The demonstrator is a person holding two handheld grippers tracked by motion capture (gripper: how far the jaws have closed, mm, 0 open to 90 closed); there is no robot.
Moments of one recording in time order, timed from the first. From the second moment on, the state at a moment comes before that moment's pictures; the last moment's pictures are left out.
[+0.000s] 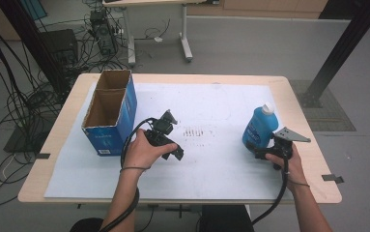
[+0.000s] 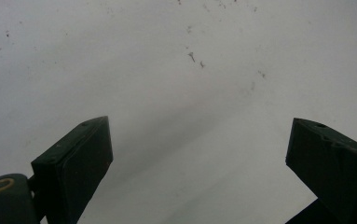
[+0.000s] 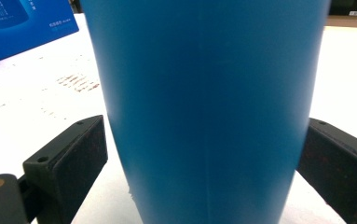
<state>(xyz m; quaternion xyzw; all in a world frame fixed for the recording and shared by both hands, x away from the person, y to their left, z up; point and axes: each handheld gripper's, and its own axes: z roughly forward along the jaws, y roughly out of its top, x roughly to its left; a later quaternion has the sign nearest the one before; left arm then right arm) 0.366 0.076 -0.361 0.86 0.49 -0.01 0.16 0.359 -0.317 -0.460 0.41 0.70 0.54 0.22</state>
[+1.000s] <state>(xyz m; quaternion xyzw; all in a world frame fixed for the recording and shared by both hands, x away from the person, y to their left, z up) 0.364 0.078 -0.359 0.86 0.49 -0.01 0.16 0.359 -0.316 -0.458 0.41 0.70 0.54 0.22</state>
